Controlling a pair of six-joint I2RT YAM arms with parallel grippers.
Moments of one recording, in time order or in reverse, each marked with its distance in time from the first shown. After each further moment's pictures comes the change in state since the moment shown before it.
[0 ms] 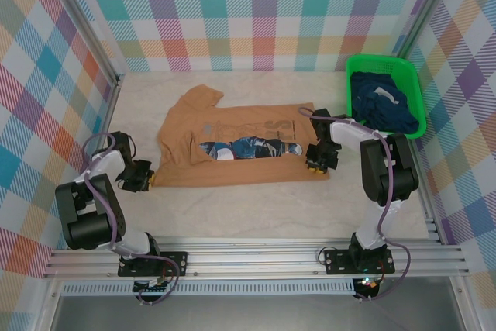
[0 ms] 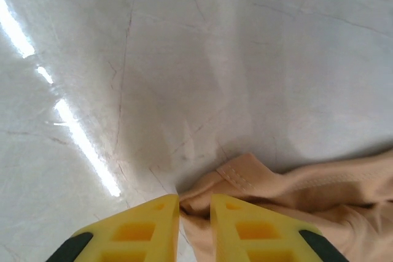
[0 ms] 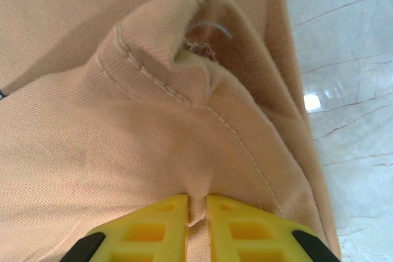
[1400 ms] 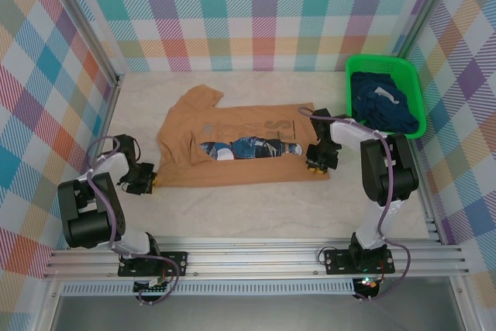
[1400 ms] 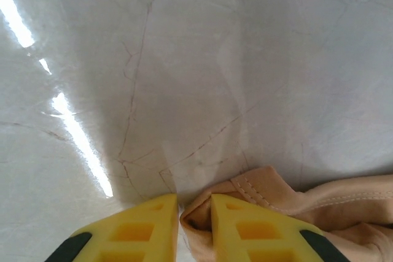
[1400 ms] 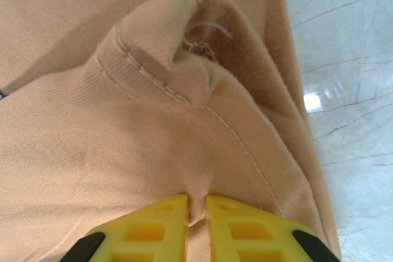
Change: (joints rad) left arm -0.050 0.022 -0.046 0.053 -0.024 -0.090; right arm 0.000 0.000 0.000 -0.001 -0.003 0.000
